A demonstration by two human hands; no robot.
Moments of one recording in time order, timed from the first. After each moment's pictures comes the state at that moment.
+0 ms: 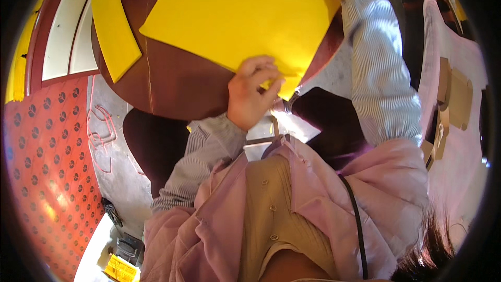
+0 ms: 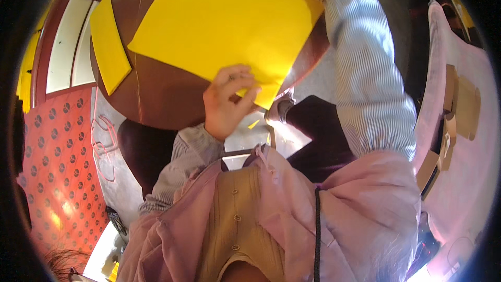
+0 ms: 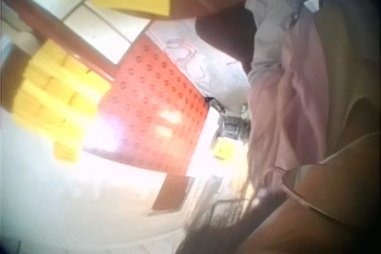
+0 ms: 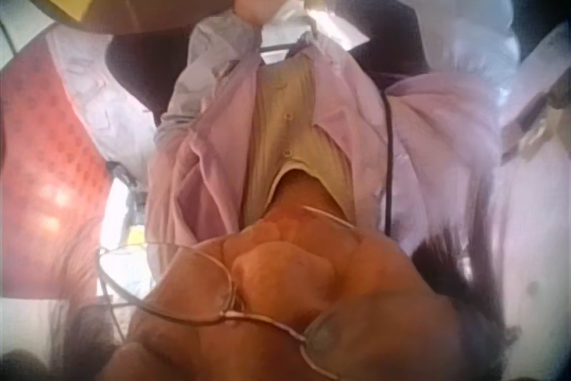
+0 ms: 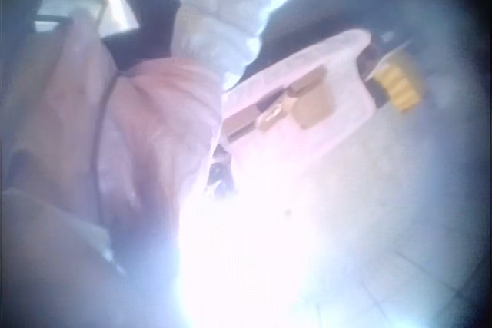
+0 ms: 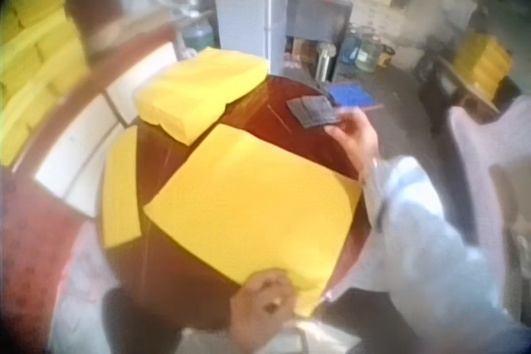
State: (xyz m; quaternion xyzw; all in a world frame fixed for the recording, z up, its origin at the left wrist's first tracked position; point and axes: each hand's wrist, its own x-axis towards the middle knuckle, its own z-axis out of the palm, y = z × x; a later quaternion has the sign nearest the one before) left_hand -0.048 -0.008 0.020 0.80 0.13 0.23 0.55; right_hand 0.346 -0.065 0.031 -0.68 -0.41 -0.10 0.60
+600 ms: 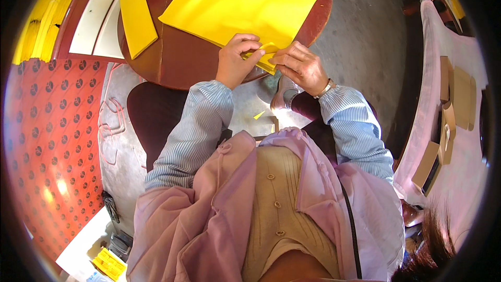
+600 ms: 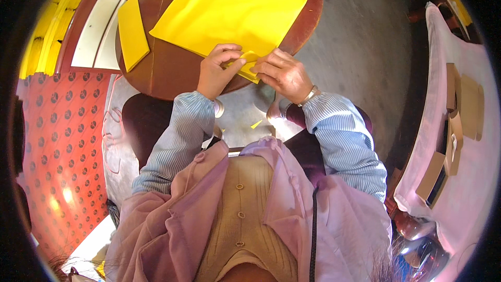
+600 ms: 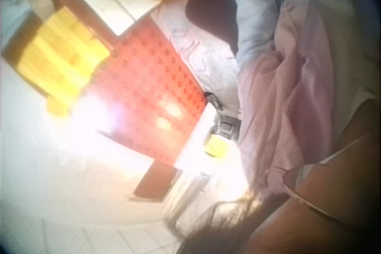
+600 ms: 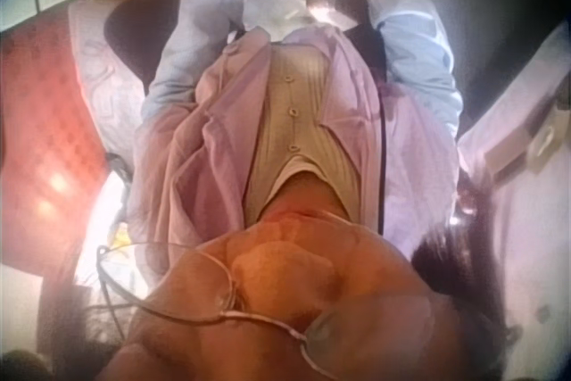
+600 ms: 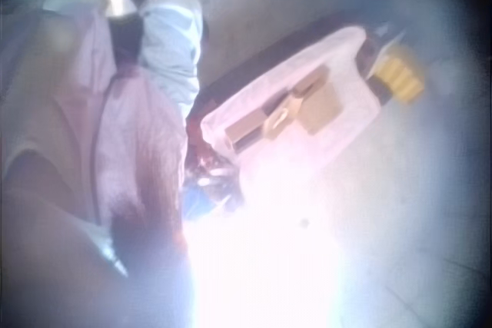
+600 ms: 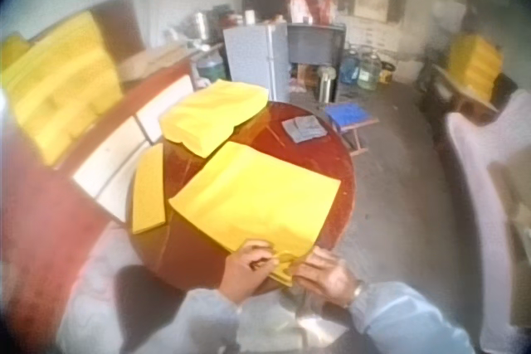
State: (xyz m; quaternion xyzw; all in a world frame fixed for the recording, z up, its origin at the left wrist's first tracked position) left_hand -0.047 0.005 0.023 0.81 0.12 0.23 0.52; right_hand 0.077 -0.193 0.049 -0.69 -0.62 -0.03 0.38
